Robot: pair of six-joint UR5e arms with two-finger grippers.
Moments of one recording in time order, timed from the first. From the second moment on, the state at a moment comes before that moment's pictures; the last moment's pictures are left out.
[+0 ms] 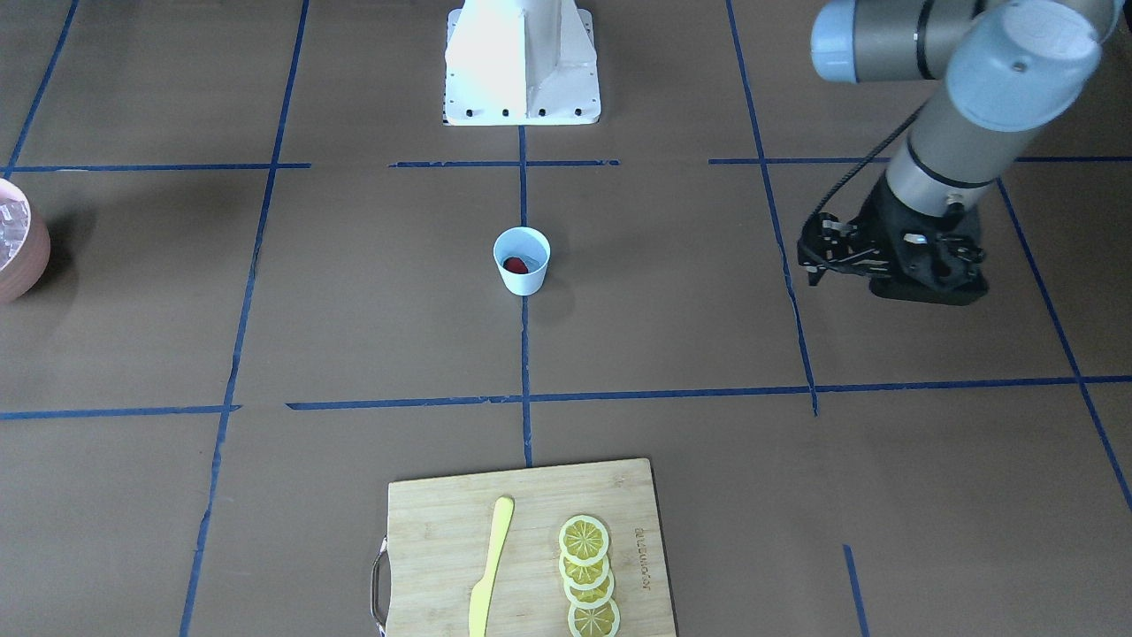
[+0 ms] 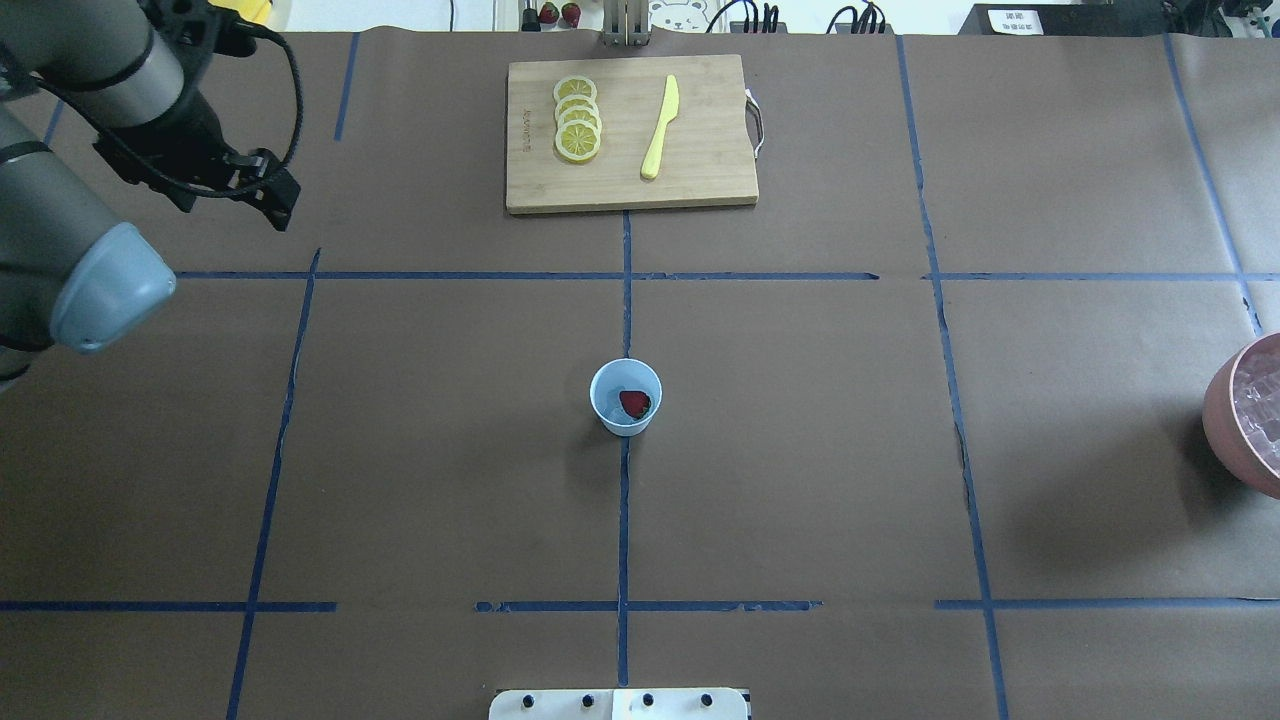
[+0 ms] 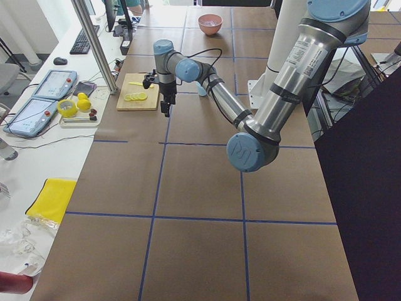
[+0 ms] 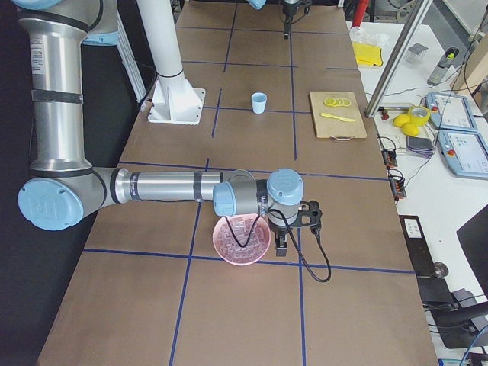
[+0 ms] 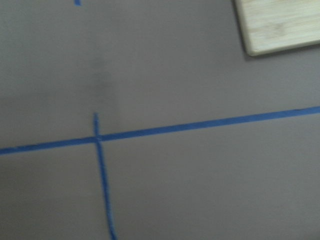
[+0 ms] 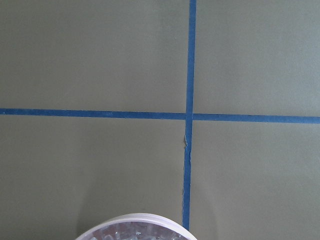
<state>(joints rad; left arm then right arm) -1.04 -2.04 -1.85 -1.27 -2.15 -0.47 1.55 -1.60 1.64 -1.49 2.39 0.09</state>
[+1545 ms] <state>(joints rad) -1.54 -1.62 -1.62 -1.40 -2.32 0.16 1.55 -1.60 1.65 -1.49 2.39 0.09</state>
